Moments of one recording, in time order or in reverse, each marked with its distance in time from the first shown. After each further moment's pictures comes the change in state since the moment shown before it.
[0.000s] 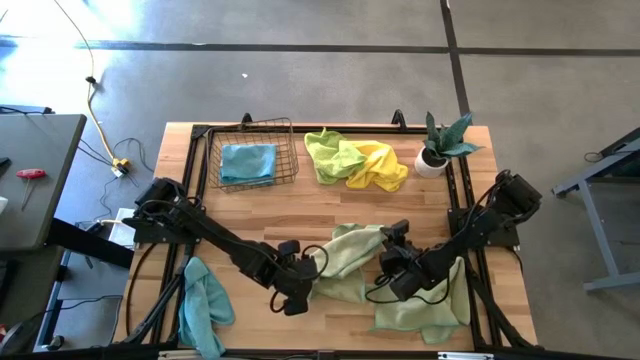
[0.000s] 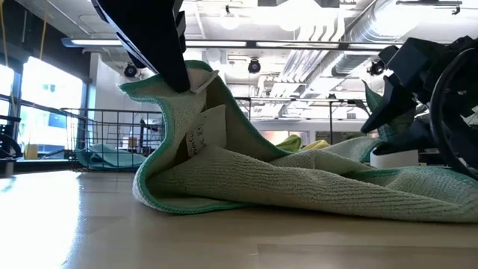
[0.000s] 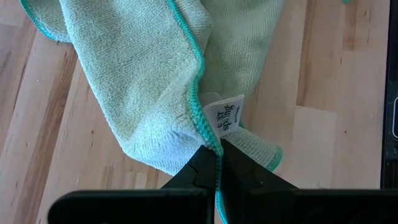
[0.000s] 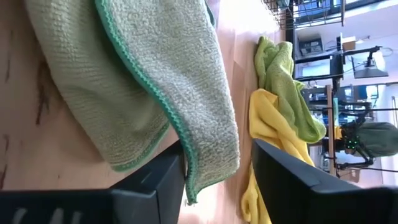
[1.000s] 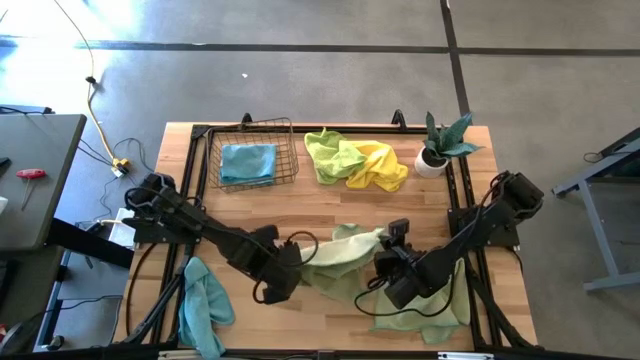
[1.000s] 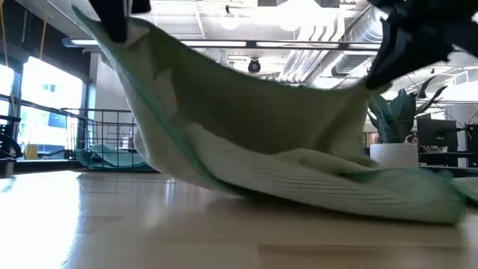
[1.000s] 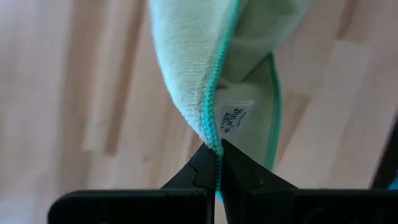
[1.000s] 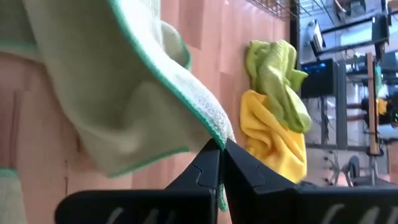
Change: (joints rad) left arm 0.000 -0.072 0.209 -0.569 0.038 -0.086; right arm -0.001 -0.023 0.390 -0.494 -0.152 0.191
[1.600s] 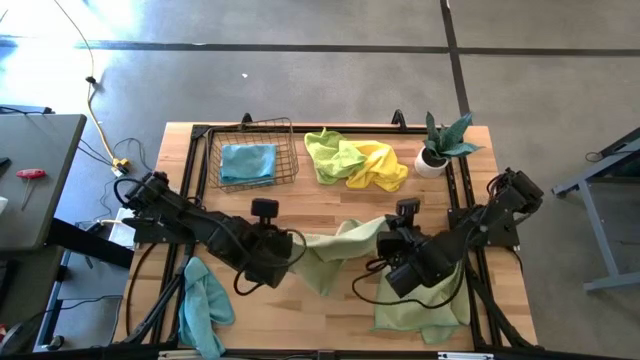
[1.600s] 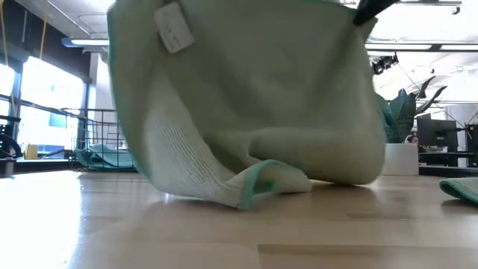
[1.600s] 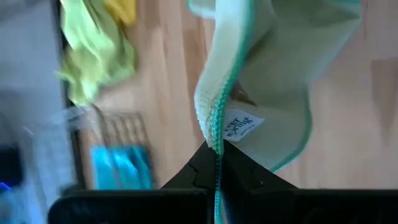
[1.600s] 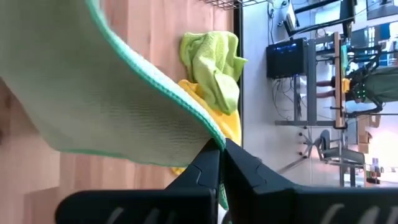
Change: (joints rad) left arm -0.001 -0.014 0.293 -0.359 -0.301 0.402; right arm -0.070 -0.010 0.360 -0.491 0.049 0.074
